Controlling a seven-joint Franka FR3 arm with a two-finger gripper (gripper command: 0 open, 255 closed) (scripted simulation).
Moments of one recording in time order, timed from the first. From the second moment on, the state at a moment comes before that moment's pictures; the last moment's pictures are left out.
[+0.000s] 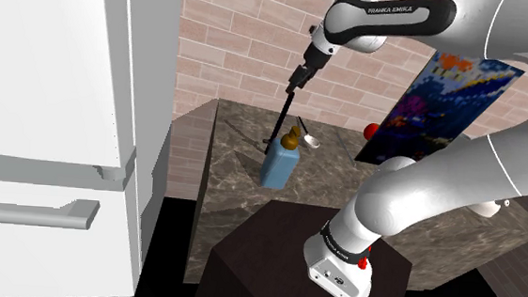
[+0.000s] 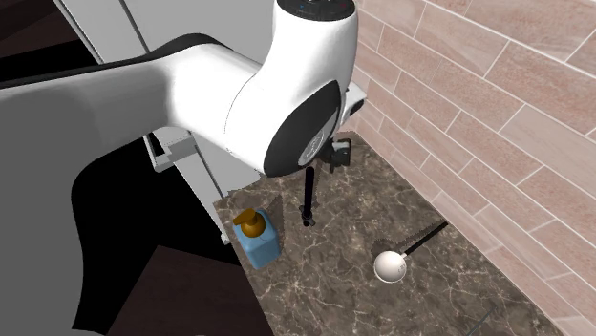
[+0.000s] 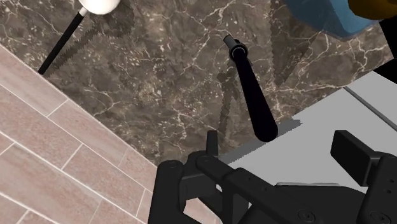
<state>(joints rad) -0.03 -0.49 -0.38 -2.43 -0.10 2.13 -0.46</state>
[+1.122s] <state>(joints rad) -0.03 -0.46 -0.40 -2.49 -0.10 2.23 -0.48</state>
